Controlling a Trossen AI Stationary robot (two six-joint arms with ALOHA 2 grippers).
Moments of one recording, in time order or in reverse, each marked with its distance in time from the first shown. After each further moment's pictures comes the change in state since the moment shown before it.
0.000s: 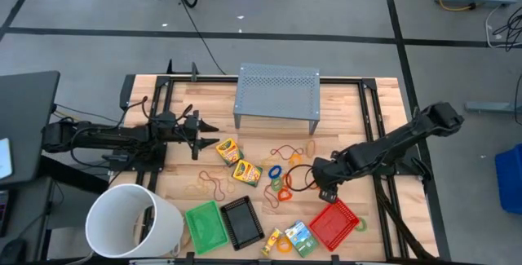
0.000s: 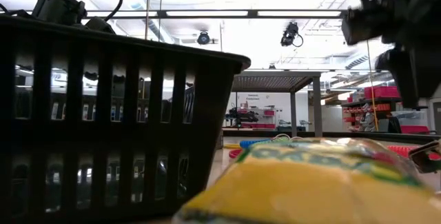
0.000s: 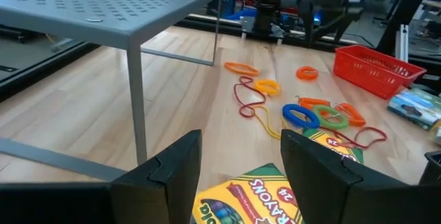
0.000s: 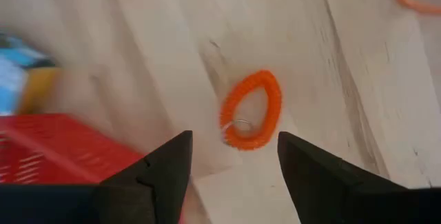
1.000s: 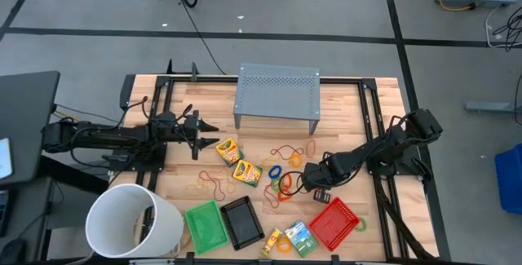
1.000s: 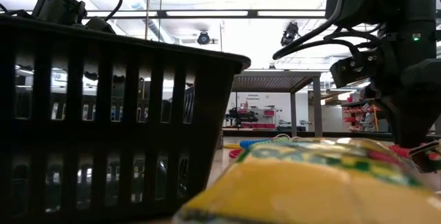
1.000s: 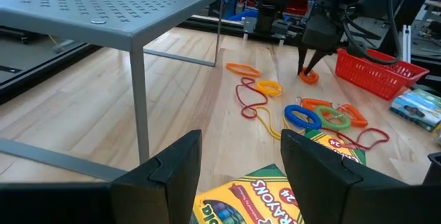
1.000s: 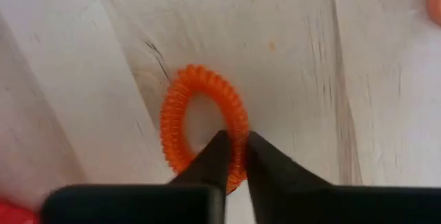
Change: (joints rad) left arm 0.001 0.000 0.000 0.003 -0.004 0.003; right arm -0.026 0.243 -0.005 0.081 0.061 -0.141
